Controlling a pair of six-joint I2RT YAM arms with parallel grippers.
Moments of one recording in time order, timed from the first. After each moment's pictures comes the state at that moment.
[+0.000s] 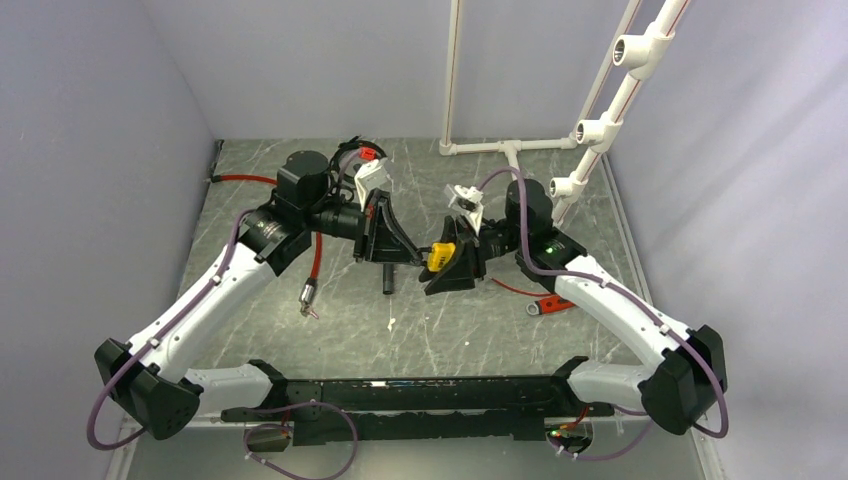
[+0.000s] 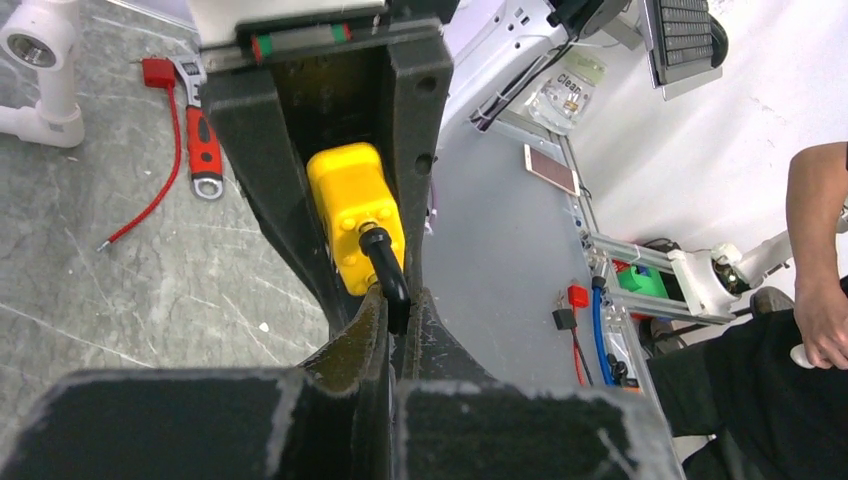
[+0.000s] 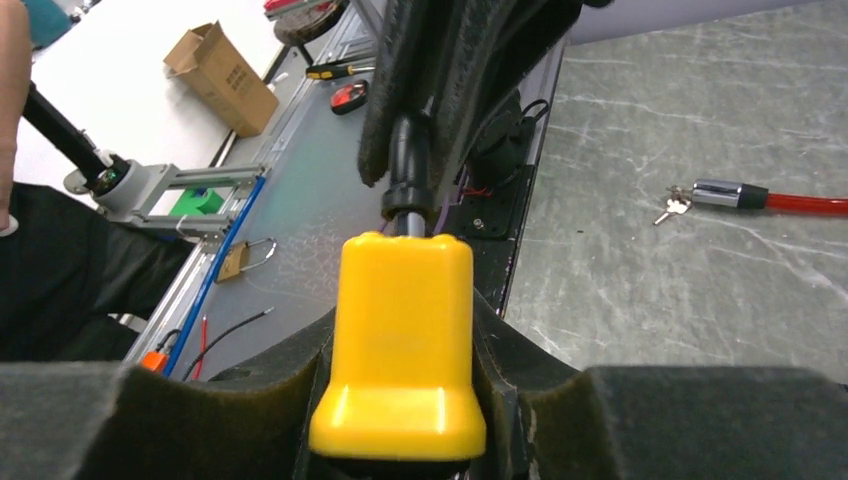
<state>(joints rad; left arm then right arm) -0.61 1.22 1.24 -0.27 1.13 -0.29 0.62 1.20 0.96 0.11 -1.31 0.27</state>
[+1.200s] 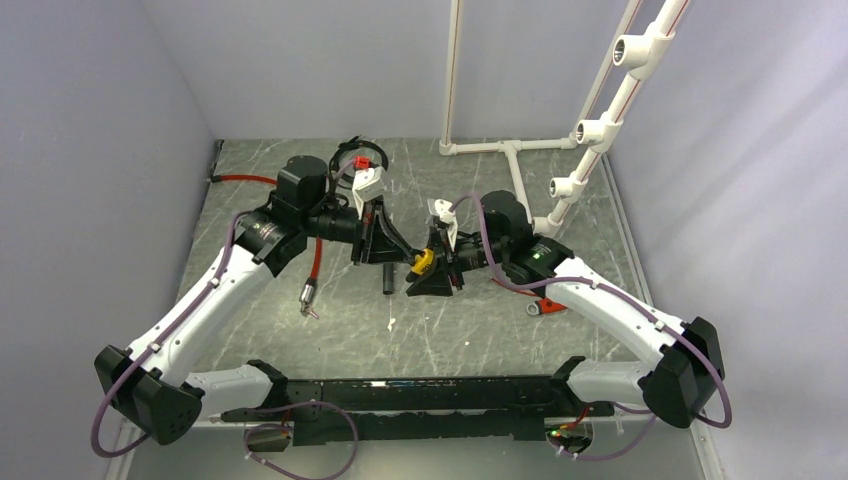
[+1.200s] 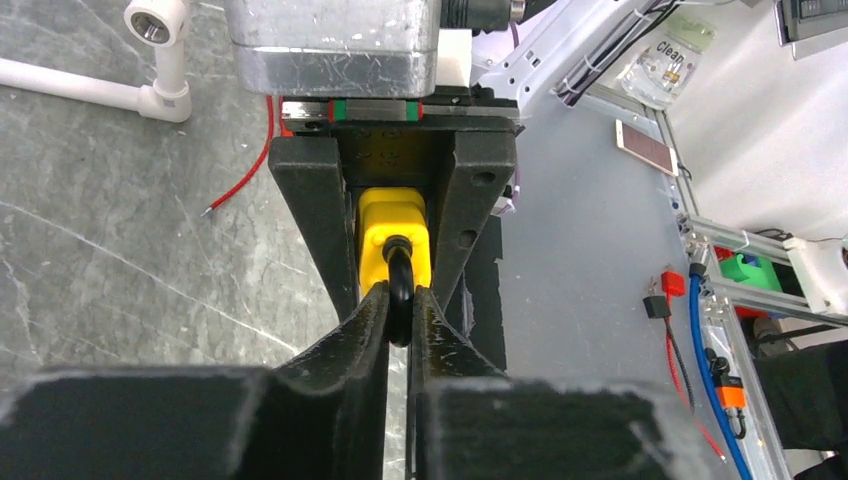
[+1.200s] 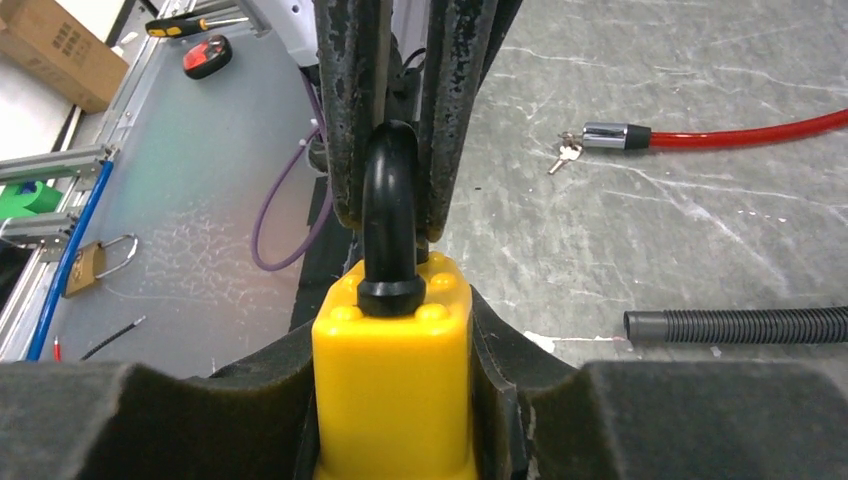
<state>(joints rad) -0.55 1.18 1.23 -0.41 1.05 -0.05 0.71 1.21 0.97 -0.12 -0.98 -0.02</state>
